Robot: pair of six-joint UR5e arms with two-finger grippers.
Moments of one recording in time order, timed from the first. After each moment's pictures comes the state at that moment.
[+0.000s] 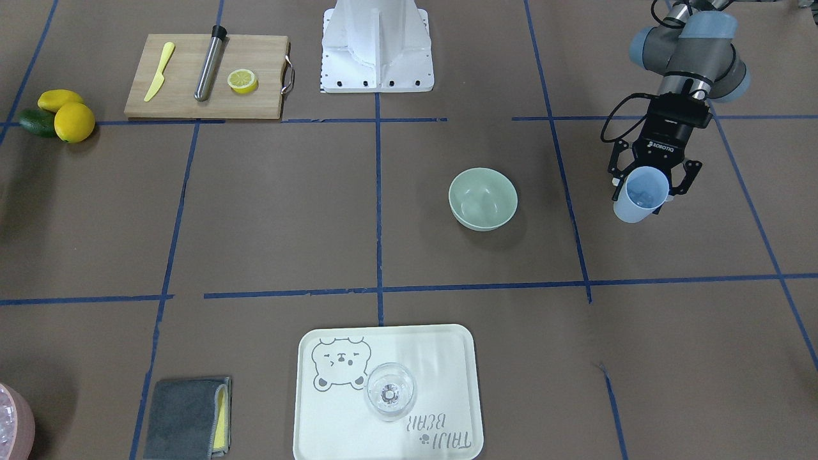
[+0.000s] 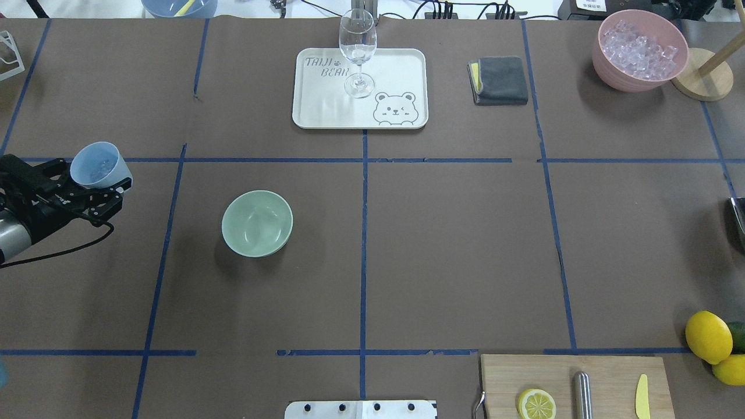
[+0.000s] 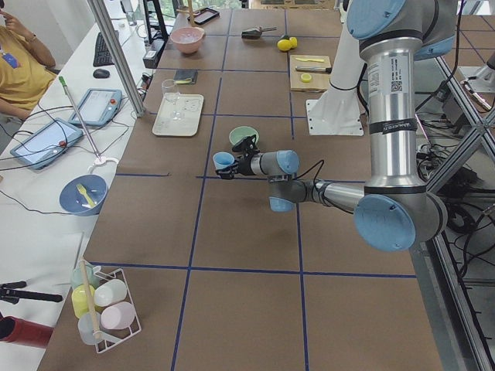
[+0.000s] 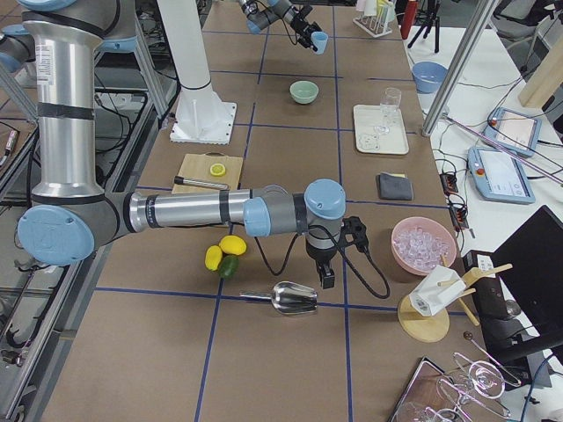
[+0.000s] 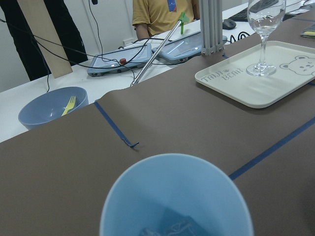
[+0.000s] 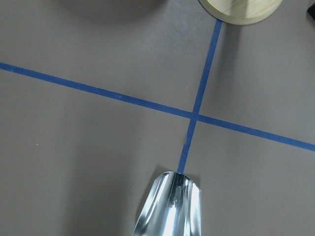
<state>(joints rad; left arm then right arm) -0.60 -1.45 -1.67 -3.02 -1.27 -0.51 1.51 -1.62 1.72 -1.52 2.31 -0.10</state>
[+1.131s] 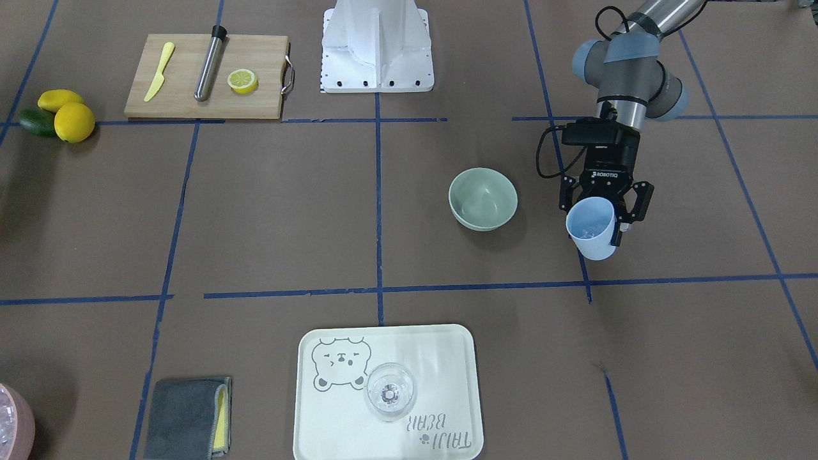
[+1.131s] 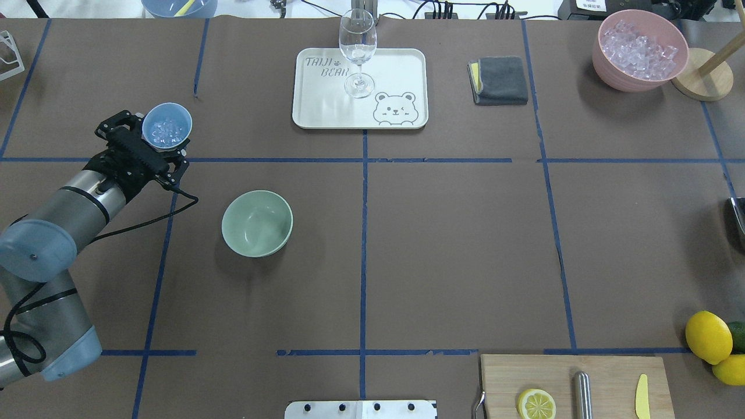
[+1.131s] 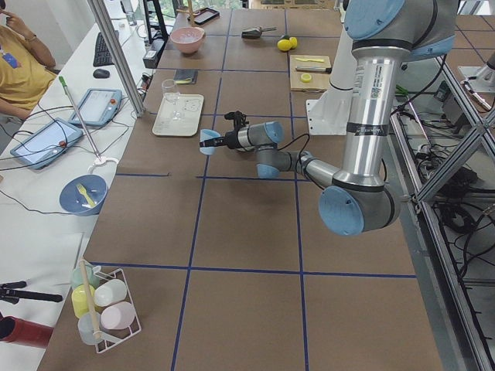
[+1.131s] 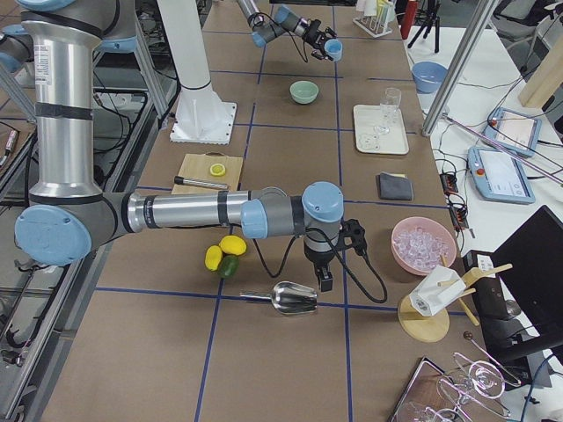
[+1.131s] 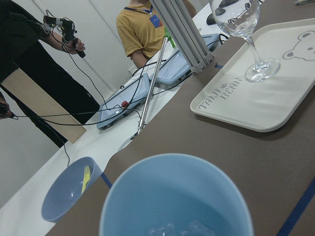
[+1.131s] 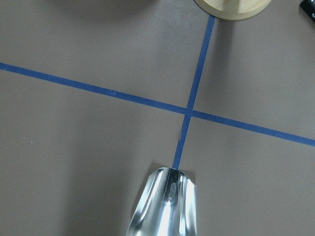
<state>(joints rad) -0.55 -1.70 -1.67 -2.72 -1.01 -0.08 1.52 -1.63 1.72 -1.52 2.31 -0.10</state>
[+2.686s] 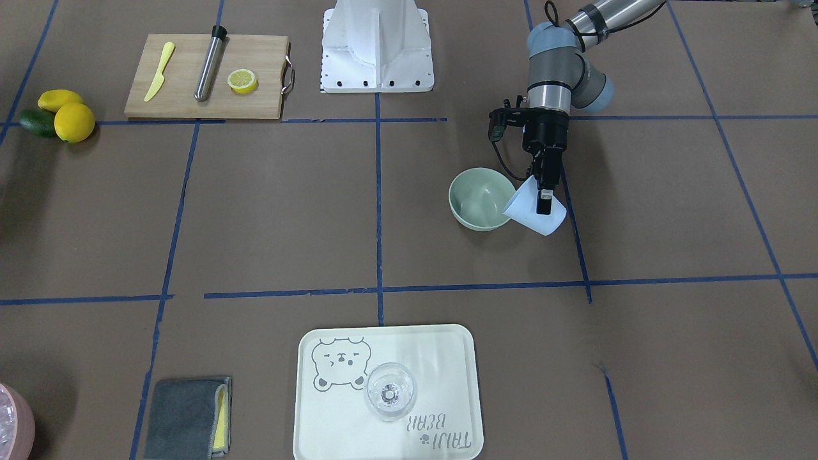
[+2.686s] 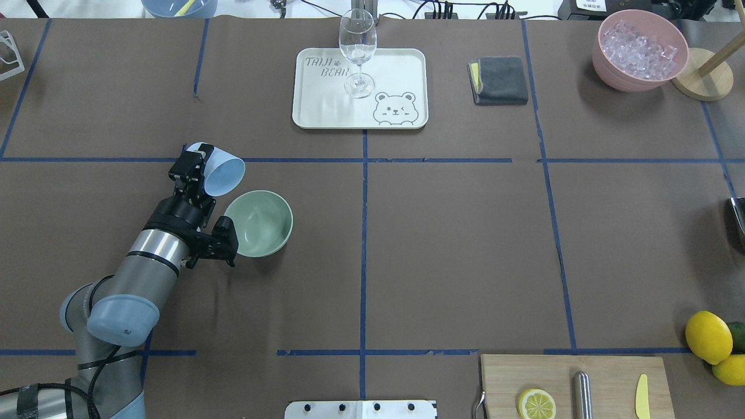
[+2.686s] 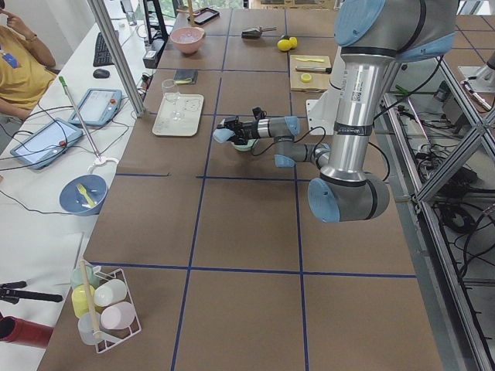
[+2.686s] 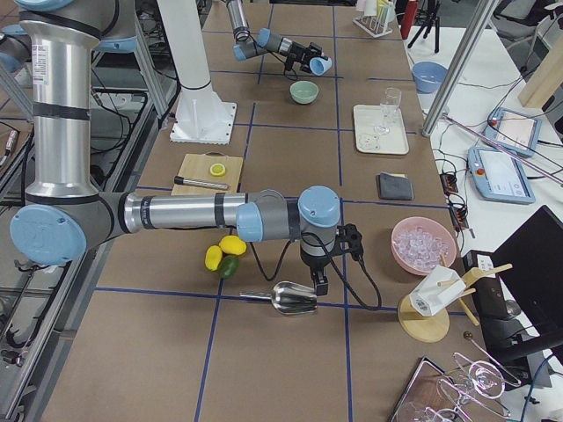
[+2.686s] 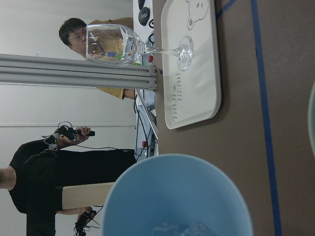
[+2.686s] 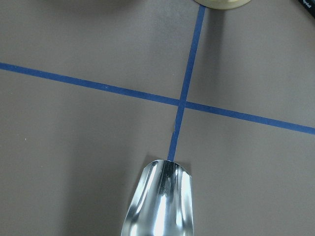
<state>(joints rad) -0.32 -1.79 -1.62 -2.71 -0.64 0.76 1.53 -1.65 1.72 -1.52 2.31 -0.08</state>
